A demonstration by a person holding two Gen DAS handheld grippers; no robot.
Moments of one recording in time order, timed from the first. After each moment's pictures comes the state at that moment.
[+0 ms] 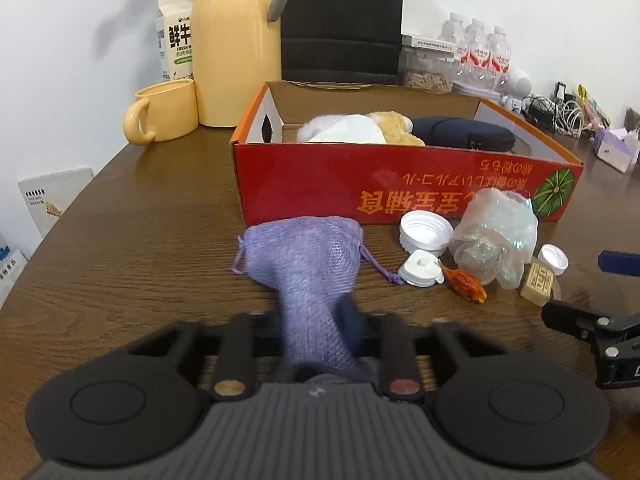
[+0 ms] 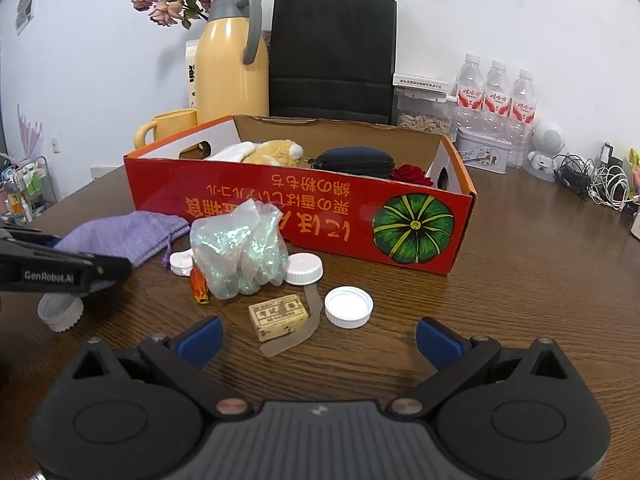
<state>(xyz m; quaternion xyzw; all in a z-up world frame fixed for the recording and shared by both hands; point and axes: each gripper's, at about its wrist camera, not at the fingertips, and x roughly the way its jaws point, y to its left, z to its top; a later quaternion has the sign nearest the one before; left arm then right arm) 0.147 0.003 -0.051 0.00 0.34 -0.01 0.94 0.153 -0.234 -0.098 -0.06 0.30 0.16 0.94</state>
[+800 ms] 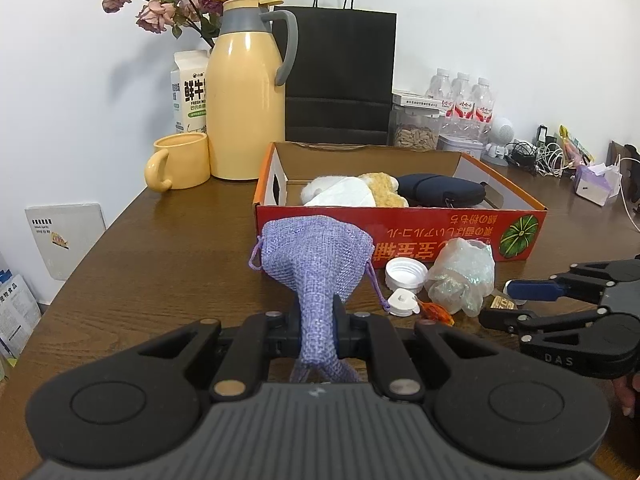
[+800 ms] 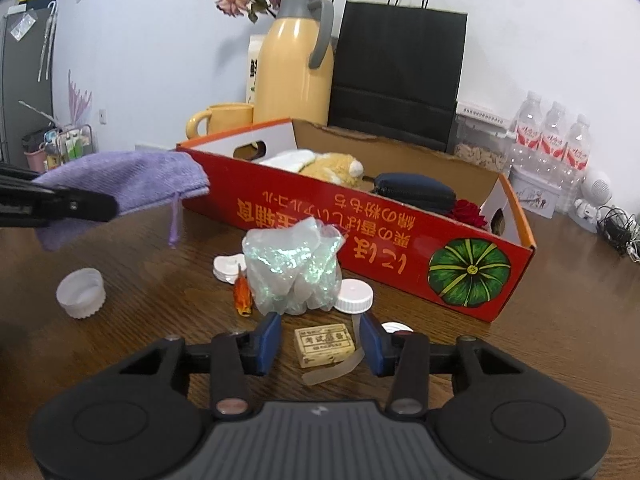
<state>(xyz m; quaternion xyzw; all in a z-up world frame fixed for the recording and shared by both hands) 0.102 0.011 -0.013 -0.01 0.27 -0.02 0.96 0.162 -0.209 -0.094 -0.12 0.28 0.23 0.92</state>
